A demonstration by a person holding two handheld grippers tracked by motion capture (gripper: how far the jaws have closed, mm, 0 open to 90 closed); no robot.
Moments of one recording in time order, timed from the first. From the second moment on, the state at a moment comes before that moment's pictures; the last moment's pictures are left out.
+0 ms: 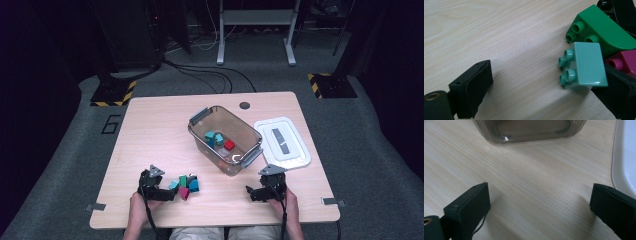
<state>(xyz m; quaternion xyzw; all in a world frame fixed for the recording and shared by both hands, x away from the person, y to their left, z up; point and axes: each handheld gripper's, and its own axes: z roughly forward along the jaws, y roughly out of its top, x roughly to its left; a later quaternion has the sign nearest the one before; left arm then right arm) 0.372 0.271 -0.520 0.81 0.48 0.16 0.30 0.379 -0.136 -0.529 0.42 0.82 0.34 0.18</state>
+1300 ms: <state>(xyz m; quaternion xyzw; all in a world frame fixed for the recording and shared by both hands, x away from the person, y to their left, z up) 0.371 0.276 -0.490 0.80 0.45 0.18 0.35 0.379 -0.136 -0.529 0.42 0.82 0.34 0.18</state>
